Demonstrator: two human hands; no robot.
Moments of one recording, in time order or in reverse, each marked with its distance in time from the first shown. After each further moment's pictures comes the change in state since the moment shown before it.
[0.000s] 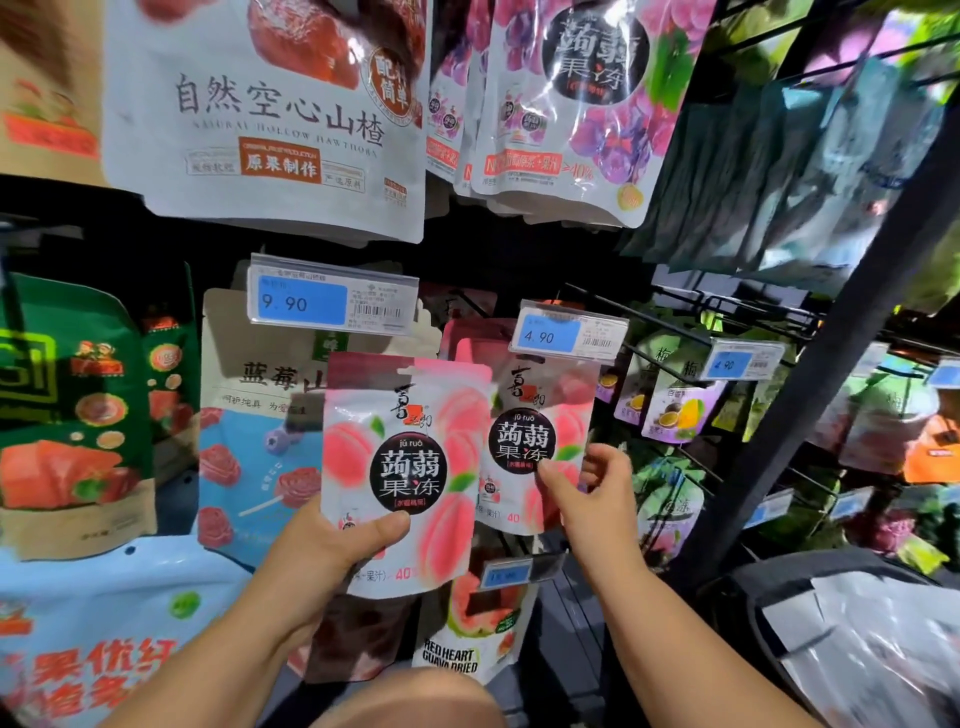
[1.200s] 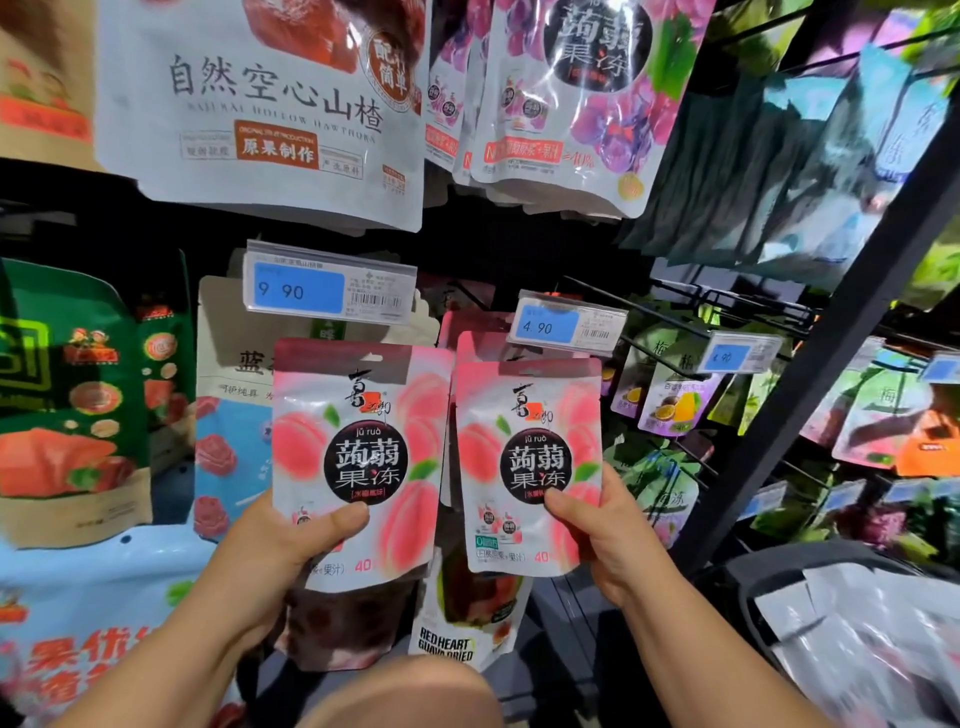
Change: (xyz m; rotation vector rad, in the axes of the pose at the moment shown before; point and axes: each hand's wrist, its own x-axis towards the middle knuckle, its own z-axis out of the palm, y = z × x) left_hand -0.015 0.018 -0.015 -0.014 0.047 0.049; right_hand -0.011 -0.001 -0.024 0.550 -0.463 0.165
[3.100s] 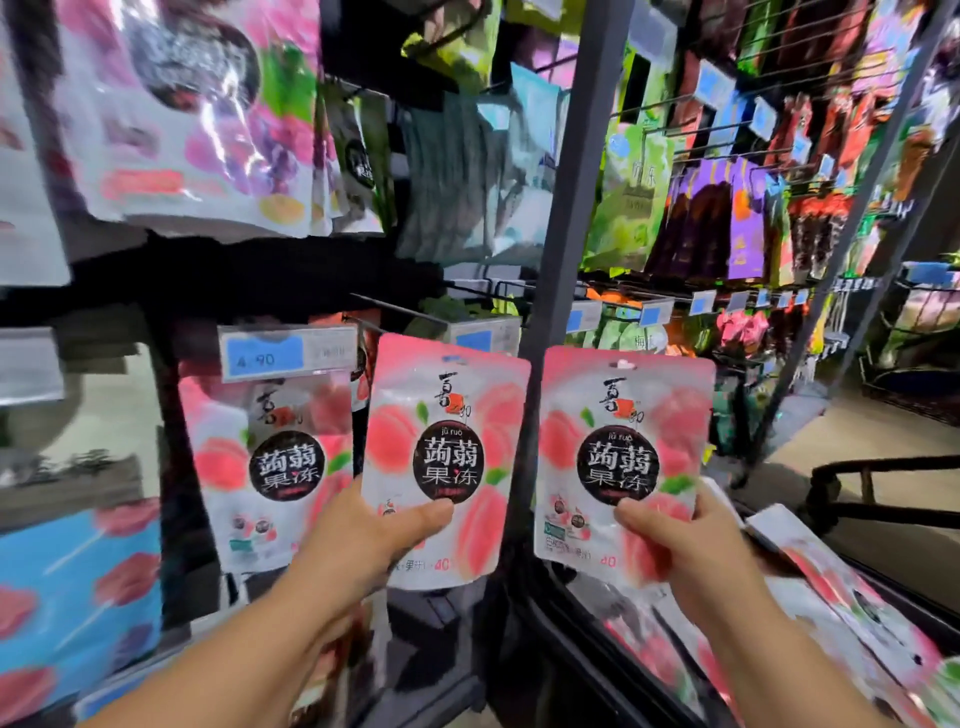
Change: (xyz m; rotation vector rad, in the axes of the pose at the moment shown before) left_hand 0.011 -0.025 0.209 0.196 -0.513 -0.019; right_hand -0.147 -0.080 -0.168 -0.142 0.611 -0.232
